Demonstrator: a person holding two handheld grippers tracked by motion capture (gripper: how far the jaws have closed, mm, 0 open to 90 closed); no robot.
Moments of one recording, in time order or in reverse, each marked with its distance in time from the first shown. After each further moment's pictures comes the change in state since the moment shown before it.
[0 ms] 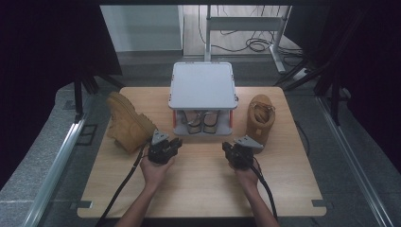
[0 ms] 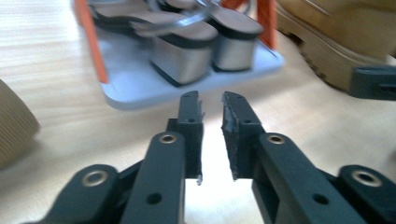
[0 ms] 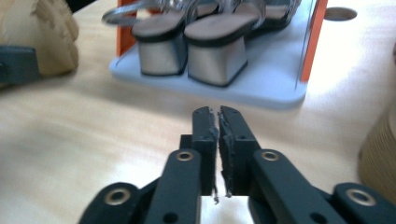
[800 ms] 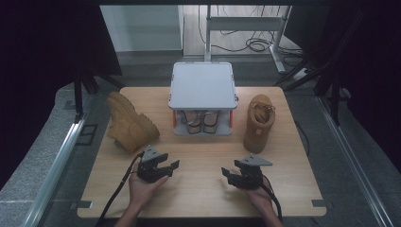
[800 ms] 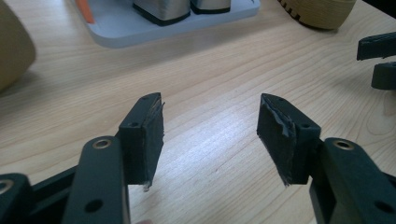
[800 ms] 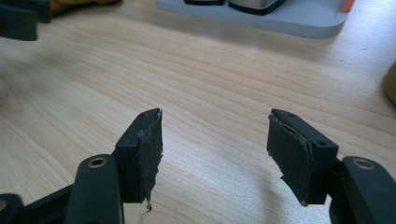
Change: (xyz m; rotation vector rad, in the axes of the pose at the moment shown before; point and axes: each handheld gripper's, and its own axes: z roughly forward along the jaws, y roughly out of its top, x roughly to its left) left arm 0.005 -0.030 -0.041 0.081 -0.039 0.046; right arm -0.006 -0.039 -0.040 0.099 0.135 -0.074
